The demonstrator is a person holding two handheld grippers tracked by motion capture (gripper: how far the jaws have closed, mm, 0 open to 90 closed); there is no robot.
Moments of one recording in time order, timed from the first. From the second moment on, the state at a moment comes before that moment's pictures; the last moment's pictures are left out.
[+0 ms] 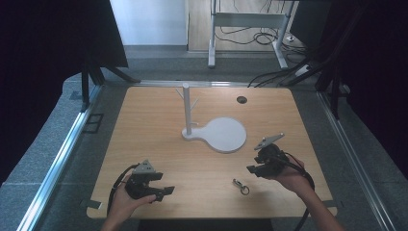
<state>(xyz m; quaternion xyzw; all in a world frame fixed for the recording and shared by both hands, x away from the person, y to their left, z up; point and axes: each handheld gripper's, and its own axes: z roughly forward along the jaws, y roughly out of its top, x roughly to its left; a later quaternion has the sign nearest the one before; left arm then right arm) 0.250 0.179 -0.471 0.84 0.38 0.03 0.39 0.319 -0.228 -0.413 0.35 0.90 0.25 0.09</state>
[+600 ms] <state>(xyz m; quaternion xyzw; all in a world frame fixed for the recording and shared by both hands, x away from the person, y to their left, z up) 0.250 0.176 -0.472 0.84 0.38 0.03 0.39 0.316 -0.208 -0.428 0.32 0.92 0.22 0.06</state>
